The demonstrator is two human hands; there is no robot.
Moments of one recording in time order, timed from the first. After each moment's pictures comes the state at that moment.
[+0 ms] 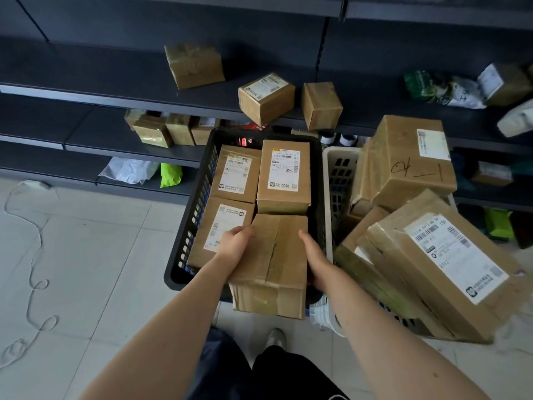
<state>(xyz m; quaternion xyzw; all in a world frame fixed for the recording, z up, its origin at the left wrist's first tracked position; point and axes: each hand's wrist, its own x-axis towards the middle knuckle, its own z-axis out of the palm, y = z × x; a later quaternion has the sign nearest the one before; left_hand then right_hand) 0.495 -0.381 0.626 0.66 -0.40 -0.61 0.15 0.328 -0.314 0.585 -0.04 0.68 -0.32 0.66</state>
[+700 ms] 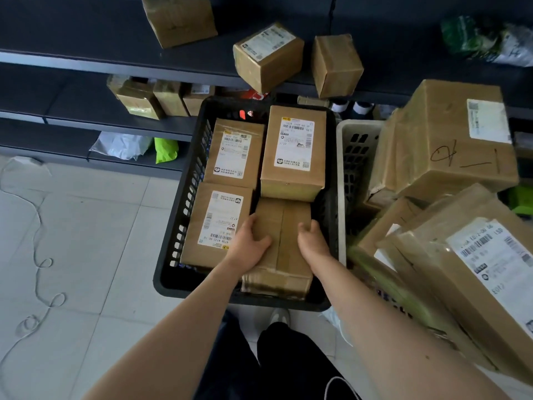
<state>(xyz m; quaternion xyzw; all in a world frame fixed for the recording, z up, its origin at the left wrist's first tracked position) 0.475 -0.391 0.569 0.61 -0.59 -0.52 0.05 0.327 -0.354 0.547 -0.16 0.80 -0.23 0.53</state>
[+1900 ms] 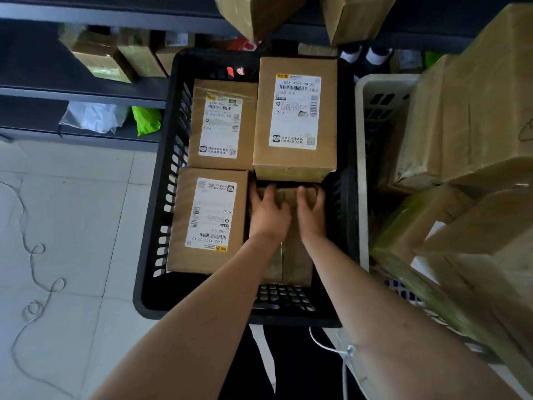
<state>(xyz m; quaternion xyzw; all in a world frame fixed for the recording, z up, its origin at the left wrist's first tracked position) 0.418 -0.431 0.495 0.65 -0.60 -0.47 0.05 0.337 -0.398 0.480 -0.10 0.79 -0.41 0.45</state>
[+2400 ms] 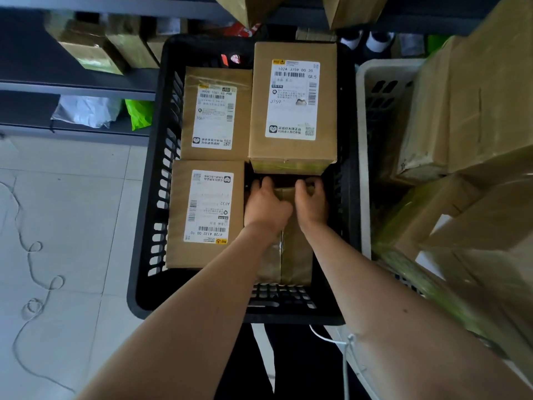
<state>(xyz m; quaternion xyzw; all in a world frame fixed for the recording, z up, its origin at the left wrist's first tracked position) 0.413 -0.444 0.501 0.65 -0.64 -0.42 -0.01 0.332 -0.412 0.475 -0.11 0.82 -0.38 0.41</state>
